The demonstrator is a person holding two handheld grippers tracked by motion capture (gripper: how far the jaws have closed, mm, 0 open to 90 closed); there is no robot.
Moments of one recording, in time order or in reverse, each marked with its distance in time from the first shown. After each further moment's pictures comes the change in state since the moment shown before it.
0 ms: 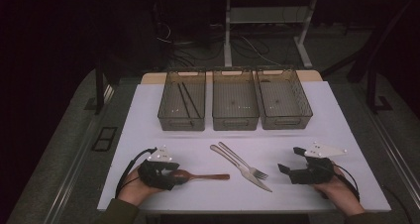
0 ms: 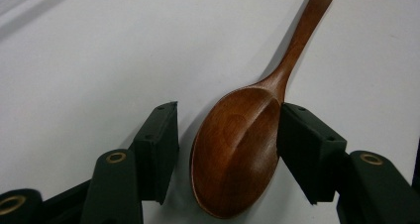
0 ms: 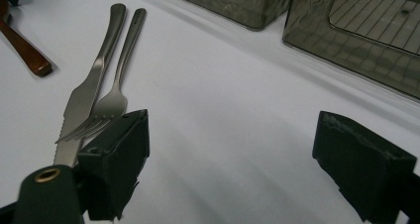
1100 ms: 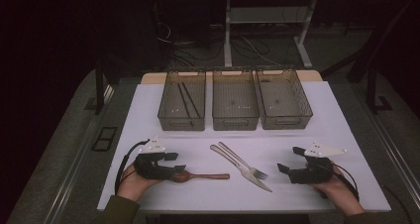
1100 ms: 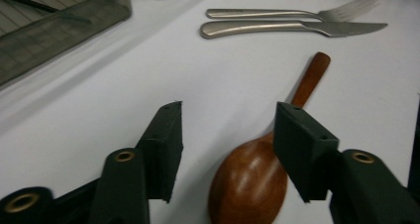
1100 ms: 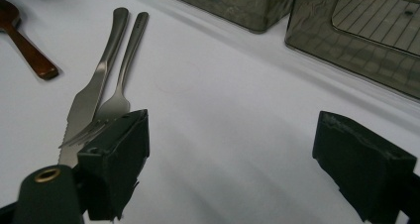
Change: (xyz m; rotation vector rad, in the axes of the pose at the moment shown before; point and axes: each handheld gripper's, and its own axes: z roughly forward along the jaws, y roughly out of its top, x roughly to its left) left arm 0.004 0.011 -0.017 -0.147 0.028 -0.059; right arm 0.000 0.001 0.001 0.000 0.007 0.009
